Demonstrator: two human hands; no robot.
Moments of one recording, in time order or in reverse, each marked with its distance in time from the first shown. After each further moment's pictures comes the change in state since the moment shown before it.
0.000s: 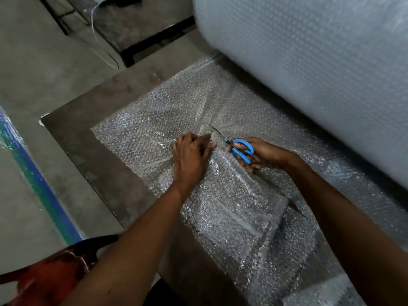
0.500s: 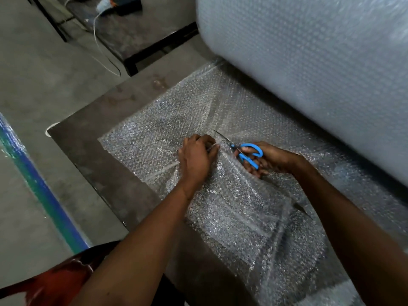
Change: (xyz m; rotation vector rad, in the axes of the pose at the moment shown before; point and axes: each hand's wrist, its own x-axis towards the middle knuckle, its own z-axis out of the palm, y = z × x) left_hand 0.024 0.004 -0.011 -0.073 -0.056 -0.059; right_hand 0.003 -0.003 -0.004 0.128 -0.017 0.103
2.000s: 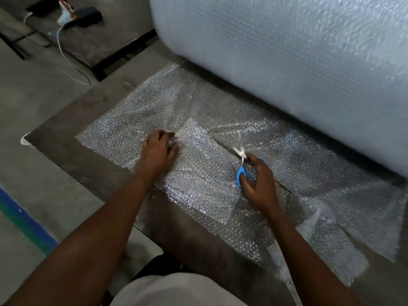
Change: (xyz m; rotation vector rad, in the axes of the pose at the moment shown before) left_hand -0.030 -0.058 -0.037 0.143 -0.062 0.392; right_hand -0.152 0.122 0.119 -0.643 1.061 -0.471
